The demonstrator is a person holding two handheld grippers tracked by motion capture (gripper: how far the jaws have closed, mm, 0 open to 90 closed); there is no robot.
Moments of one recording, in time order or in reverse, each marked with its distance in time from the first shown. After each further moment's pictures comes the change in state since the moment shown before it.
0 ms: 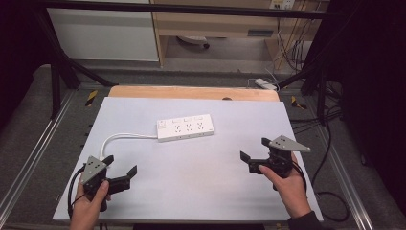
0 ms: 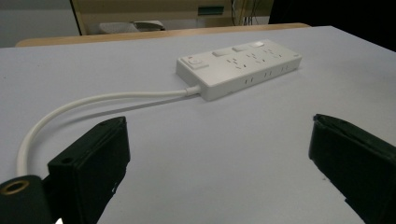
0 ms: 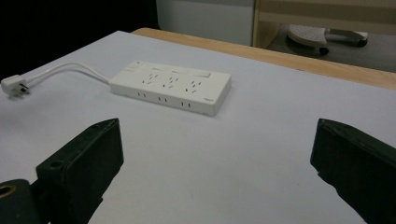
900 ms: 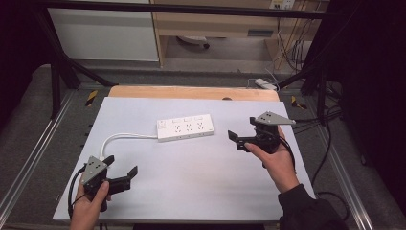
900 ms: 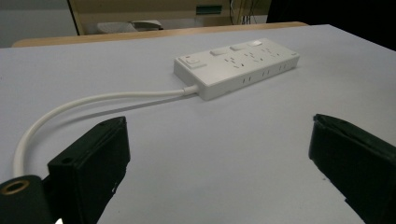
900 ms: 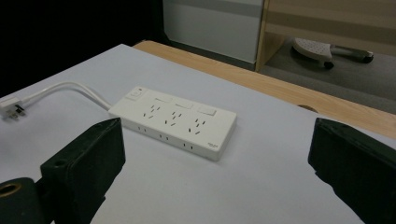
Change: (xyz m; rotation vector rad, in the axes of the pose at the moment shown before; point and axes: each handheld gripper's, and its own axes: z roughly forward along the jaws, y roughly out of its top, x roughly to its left) left arm -0.001 0.000 0.000 -0.002 -0.005 0.003; right arm 0.006 0.058 0.037 0.006 0.014 -0.054
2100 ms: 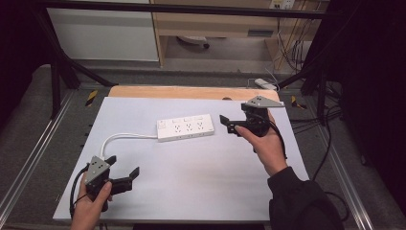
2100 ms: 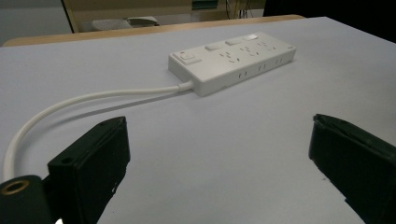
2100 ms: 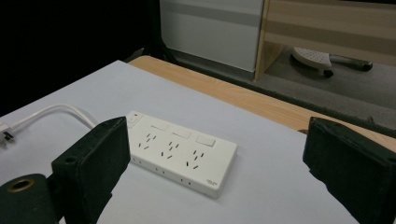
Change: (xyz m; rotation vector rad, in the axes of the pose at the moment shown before) left arm -0.003 0.000 0.003 0.021 -0.015 0.022; right arm -0.001 0.034 0.032 -0.019 -0.005 0.004
